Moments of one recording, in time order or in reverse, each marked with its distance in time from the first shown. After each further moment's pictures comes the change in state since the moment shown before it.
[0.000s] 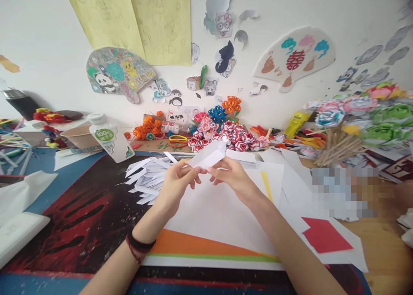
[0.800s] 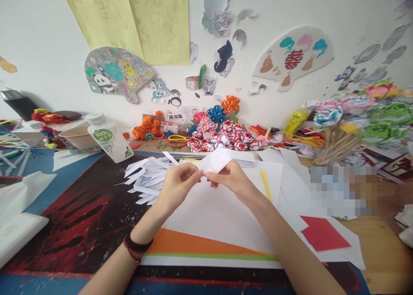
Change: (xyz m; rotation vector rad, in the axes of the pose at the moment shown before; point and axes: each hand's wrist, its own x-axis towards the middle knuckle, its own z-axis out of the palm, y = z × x) left_hand 0.001 0.003 -0.004 0.320 -0.051 0.099; right_hand -0.001 0.001 -0.002 -0.023 -0.089 -0.008
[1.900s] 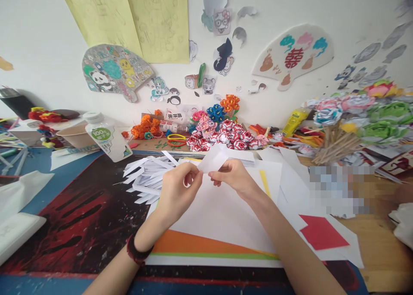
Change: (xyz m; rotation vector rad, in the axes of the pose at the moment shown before) left_hand -0.012 0.006 0.009 0.455 0.184 0.301; right_hand 0.002 0.000 -0.006 -0.038 0.061 0.039
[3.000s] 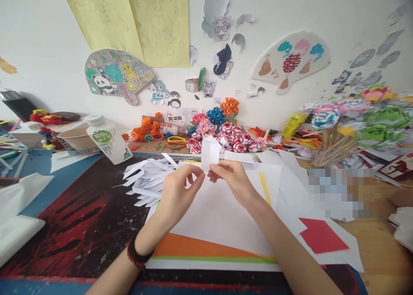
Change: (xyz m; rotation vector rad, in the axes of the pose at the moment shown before) left_hand -0.001 -0.002 0.003 -0.020 -0.009 -0.027; right_hand -0.001 -0.001 0.008 0.091 0.045 -0.134
